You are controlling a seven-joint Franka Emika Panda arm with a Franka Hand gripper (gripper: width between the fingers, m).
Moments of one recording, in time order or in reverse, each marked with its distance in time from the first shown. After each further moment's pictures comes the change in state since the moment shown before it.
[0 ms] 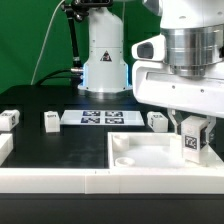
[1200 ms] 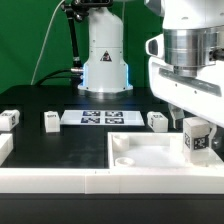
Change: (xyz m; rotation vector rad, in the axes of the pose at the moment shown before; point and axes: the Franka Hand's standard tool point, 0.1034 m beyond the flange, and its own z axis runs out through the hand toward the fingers) arm -0.003 -0.001 0.001 -0.002 0.001 0.287
